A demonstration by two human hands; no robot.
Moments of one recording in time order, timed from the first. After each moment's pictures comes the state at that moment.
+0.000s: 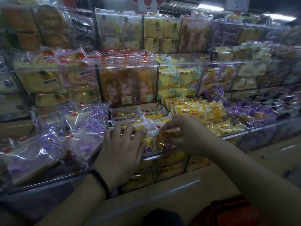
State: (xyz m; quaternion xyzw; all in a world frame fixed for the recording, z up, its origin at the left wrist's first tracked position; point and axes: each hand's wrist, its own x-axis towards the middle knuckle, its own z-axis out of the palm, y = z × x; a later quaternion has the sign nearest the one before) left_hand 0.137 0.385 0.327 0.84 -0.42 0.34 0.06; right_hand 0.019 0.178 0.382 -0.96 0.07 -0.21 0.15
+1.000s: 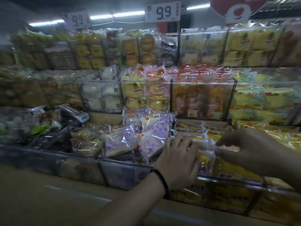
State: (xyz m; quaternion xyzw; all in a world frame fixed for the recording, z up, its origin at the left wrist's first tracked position) left_hand 0.117 0.377 0.335 0.85 -0.39 0.33 0.12; right_hand 0.043 0.168 0.428 -0.98 -0.03 -0.14 0.11
